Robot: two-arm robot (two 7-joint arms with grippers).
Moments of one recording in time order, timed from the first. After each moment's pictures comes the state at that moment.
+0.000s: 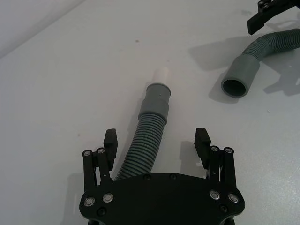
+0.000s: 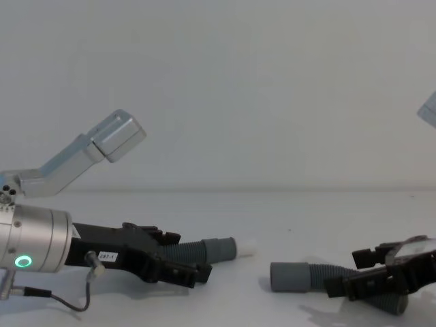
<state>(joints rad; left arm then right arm) -0.59 0.44 0.64 -1.14 -0.34 0.09 -0.72 0.38 0.63 -0.54 -1.49 0.51 0.40 0.62</state>
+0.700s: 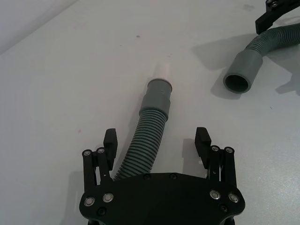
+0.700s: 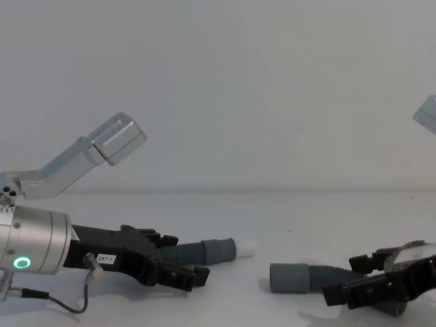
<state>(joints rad) -0.59 0.44 0.64 -1.14 -0.32 0.10 -0.72 0.39 0.64 -0.57 -1.49 0.52 0.40 0.64</state>
